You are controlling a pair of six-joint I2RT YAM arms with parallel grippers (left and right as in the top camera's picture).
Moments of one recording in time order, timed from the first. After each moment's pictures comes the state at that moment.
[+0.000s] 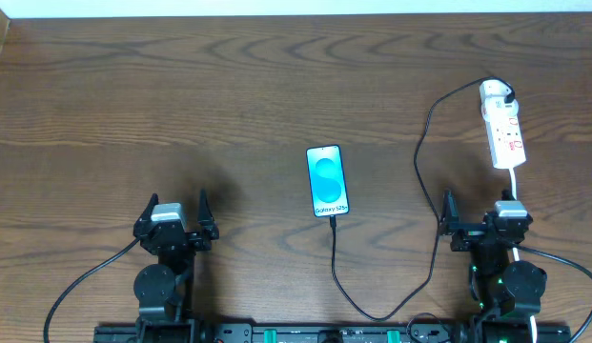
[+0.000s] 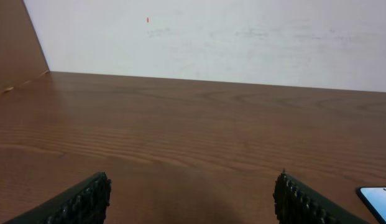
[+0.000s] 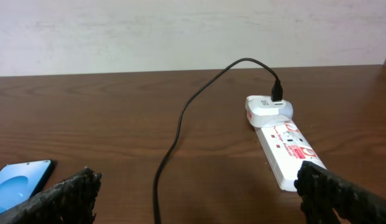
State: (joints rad) left arm 0.01 0.01 0.02 -0.12 -0.06 -0.04; right arm -0.06 0.06 0.01 -0.07 -0.08 0.03
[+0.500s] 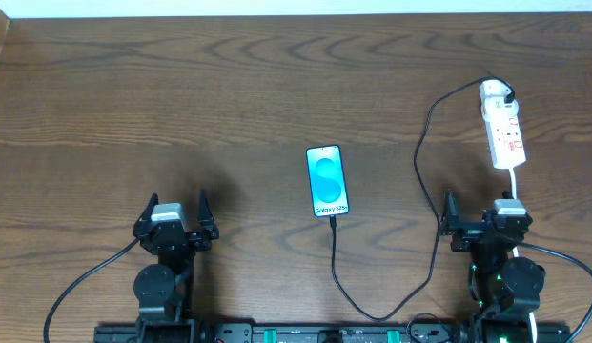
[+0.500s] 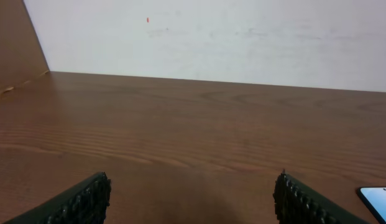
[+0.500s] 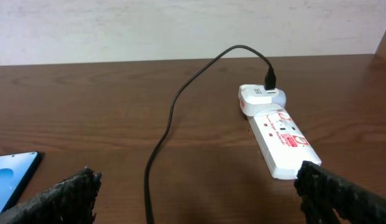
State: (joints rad) left arm 0.01 0.01 0.02 -0.12 -0.06 -0.04; right arm -0.06 0.10 0.01 -0.07 -0.05 0.02
